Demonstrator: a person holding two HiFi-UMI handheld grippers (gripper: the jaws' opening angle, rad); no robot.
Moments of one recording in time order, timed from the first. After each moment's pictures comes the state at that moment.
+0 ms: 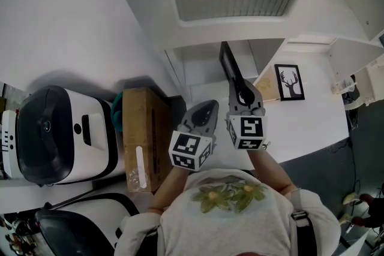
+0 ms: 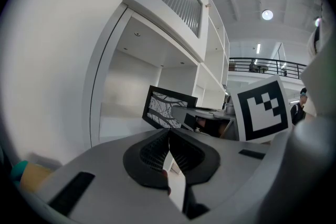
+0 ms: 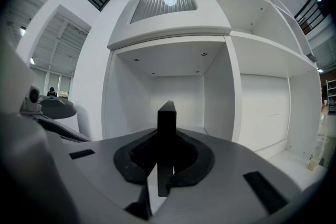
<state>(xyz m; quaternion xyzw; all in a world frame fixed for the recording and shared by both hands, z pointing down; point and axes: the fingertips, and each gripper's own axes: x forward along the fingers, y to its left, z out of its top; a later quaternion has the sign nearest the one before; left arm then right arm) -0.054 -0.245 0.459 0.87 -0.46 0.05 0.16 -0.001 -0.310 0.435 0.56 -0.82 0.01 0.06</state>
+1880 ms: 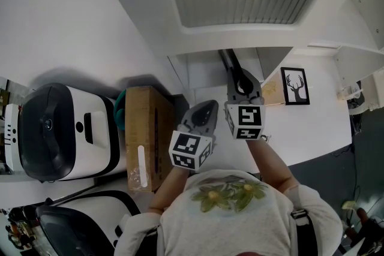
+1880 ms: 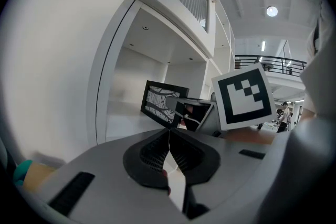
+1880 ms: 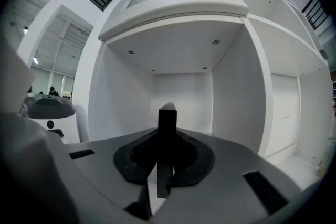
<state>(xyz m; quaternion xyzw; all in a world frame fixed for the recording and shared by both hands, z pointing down) -0.065 -0.264 0.470 0.86 -0.48 0.06 0.17 -0.020 -0.357 0.433 0.55 -0.83 0.01 0.06</state>
